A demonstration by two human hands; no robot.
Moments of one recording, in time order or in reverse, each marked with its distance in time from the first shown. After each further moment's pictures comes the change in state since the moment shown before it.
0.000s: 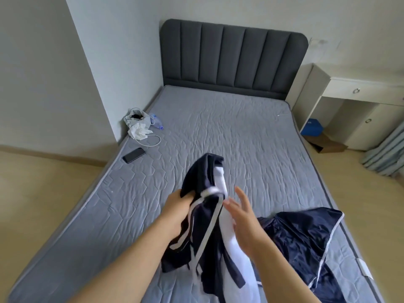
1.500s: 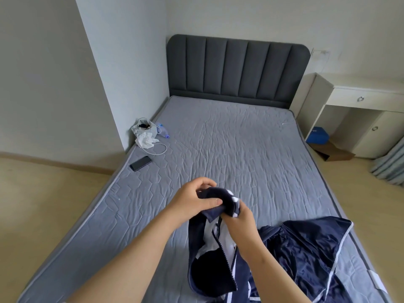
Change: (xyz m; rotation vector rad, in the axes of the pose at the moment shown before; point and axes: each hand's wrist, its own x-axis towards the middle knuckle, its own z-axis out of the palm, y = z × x) left_hand -0.021 0.039 -0.010 0.376 -0.291 0.440; right_hand -0.002 -0.006 0.028 -0.334 0.208 -0.169
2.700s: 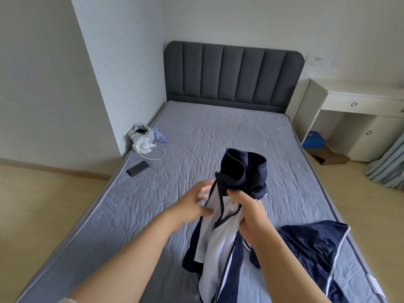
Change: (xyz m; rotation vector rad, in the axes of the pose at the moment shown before) left_hand 0.009 0.002 0.002 -0.132 -0.191 -0.077; right_hand 0.015 -0.040 -0.014 0.619 -0.143 0.019
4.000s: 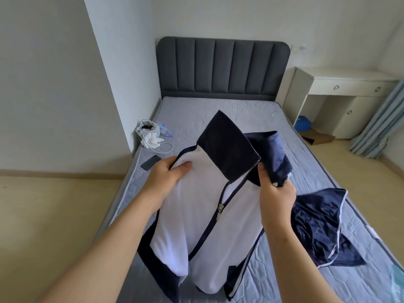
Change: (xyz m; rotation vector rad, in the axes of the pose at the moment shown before) left_hand -0.137 -0.006 -0.163 0.007 0.337 0.128; right_hand -0.099 0.062 0.137 -0.449 0.677 -0.416
